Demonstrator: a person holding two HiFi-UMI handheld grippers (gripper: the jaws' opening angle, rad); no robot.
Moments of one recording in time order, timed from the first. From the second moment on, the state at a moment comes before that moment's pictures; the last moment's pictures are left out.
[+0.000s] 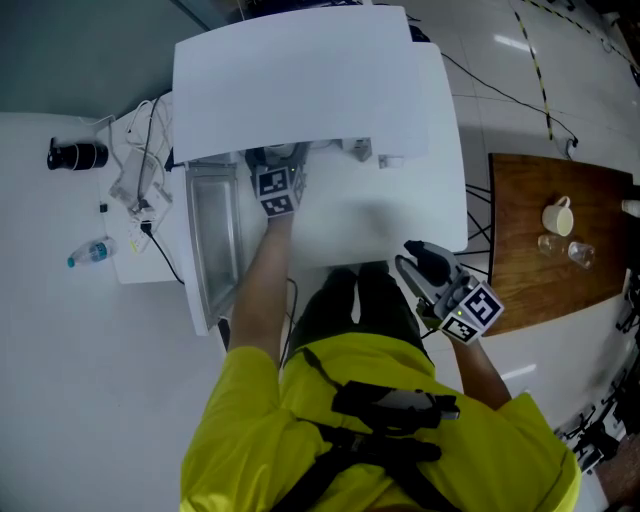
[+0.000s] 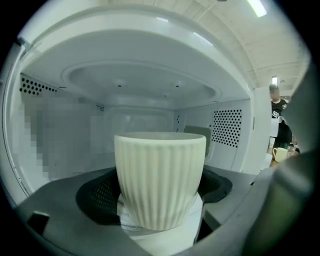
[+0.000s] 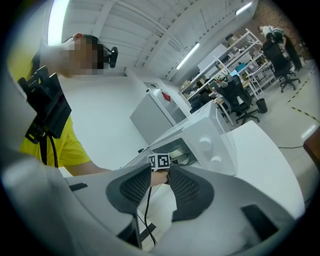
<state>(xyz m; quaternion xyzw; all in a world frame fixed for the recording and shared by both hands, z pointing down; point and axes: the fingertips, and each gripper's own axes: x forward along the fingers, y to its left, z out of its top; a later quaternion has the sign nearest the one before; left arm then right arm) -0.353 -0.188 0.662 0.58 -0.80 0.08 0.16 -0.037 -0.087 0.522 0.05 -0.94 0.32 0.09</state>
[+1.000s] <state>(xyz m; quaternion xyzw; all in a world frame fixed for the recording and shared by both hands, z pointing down) -0.078 -0.148 0.703 0.75 -0.62 0.12 0.19 0.056 -0.135 0.554 0.21 -0.92 0.31 0.06</state>
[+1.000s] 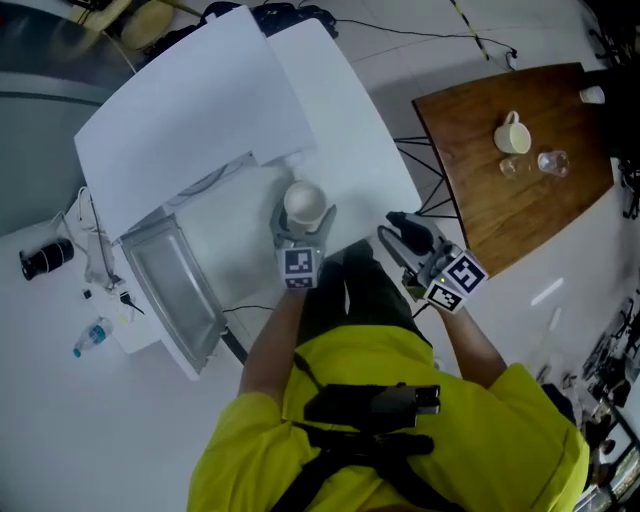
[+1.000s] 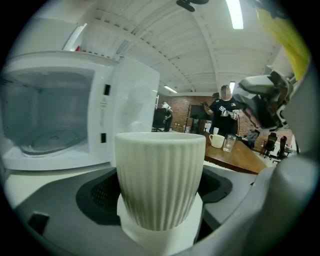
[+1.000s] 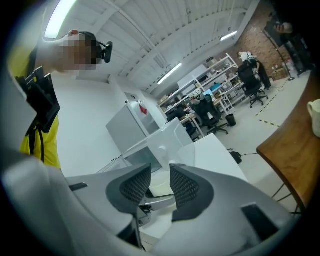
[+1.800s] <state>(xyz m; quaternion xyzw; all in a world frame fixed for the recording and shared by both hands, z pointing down) 0.014 -0.204 0.742 0.80 -0.54 0.17 0.20 0.132 -0.139 0.546 0.32 -0.89 0.32 0.04</state>
